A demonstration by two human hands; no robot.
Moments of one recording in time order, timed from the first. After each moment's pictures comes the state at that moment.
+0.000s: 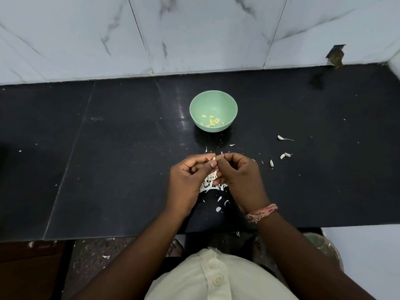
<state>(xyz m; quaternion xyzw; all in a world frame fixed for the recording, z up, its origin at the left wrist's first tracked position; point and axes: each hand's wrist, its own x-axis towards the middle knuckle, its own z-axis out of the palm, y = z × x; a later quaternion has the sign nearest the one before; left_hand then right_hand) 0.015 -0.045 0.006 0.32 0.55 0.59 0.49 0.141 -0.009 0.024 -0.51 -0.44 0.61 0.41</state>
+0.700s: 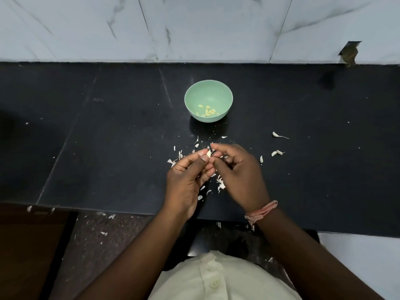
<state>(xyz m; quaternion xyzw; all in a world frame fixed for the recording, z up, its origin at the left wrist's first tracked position) 0.081 -0.056 0.006 0.09 0.49 0.68 0.54 0.200 -0.003 0.018 -0.45 -0.67 0.46 0.36</state>
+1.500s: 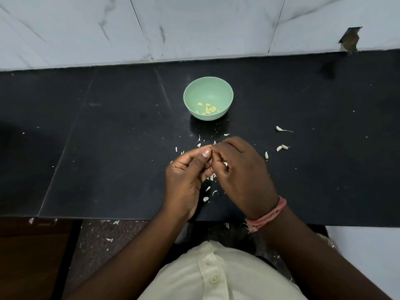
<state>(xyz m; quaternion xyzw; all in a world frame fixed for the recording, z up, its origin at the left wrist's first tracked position) 0.069 -0.057 0.010 0.19 0.47 0.68 0.53 0.187 -0.010 0.029 -0.41 -0.83 0.13 0.36</state>
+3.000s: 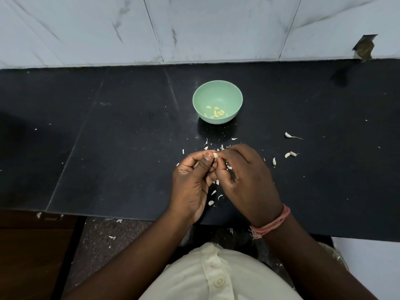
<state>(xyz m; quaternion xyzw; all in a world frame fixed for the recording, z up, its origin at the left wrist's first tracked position) 0.065 -0.055 0.013 0.13 0.45 0.70 0.55 0.183 -0.010 0.015 -0.39 -0.82 0.12 0.40</state>
